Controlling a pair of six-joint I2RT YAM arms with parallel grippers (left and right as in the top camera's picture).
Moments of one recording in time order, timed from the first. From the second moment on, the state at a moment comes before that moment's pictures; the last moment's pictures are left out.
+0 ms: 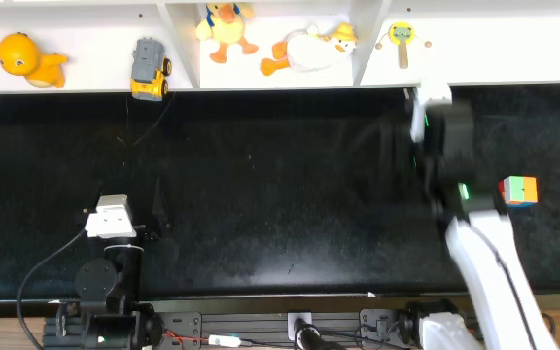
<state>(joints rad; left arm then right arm) 0.00 0.02 0.01 -0.08 -0.04 -0.02 0.10 1.06 0.78 -0.53 0.11 0.00</state>
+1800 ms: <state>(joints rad) 0.00 0.02 0.01 -0.08 -0.04 -0.02 -0.74 1.19 0.95 -0.89 -0.06 -0.44</state>
